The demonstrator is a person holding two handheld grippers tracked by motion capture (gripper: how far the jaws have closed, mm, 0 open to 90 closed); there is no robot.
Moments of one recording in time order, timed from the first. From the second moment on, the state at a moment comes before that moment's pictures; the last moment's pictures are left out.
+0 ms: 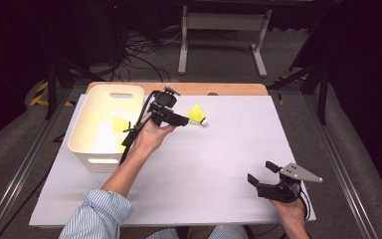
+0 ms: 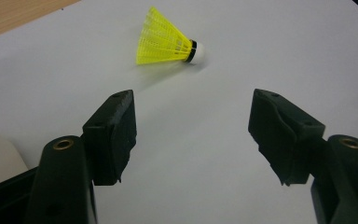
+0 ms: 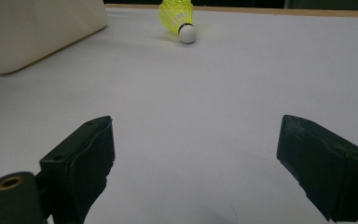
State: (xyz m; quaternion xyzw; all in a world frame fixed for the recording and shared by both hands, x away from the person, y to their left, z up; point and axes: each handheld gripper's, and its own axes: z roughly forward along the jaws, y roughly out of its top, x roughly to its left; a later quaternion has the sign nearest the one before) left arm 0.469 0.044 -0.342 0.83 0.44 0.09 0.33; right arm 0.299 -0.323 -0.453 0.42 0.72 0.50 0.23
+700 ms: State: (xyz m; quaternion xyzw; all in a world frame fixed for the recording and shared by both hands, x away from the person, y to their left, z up) left arm 0.489 0.028 -0.358 0.83 0.45 0.08 0.33; right arm 0.299 -0.324 -0.454 0.42 0.72 0.50 0.23
